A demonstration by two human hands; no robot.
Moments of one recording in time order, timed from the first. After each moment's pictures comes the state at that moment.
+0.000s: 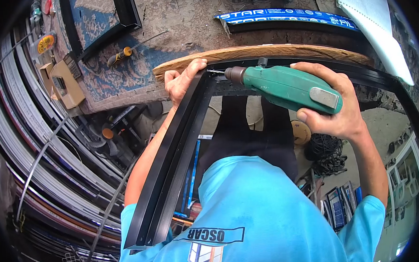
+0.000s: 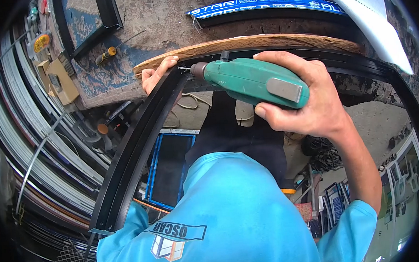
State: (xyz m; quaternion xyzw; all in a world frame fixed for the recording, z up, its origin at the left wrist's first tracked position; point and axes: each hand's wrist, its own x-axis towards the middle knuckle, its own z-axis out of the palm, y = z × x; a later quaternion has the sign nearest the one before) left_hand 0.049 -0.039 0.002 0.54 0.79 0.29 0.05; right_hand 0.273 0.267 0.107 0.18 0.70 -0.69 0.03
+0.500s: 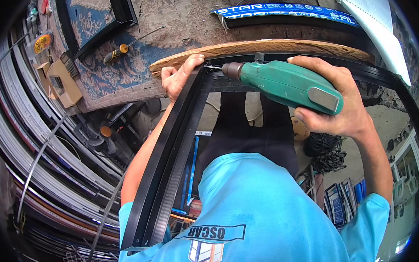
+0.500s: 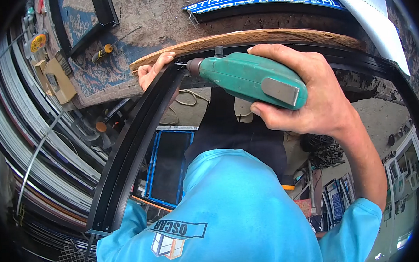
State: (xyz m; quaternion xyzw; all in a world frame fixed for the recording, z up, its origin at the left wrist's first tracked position) left_hand 0.048 -0.042 -0.001 0.56 0.78 0.28 0.04; right_hand 0.269 0.271 0.104 0.11 0.75 -0.65 0.01
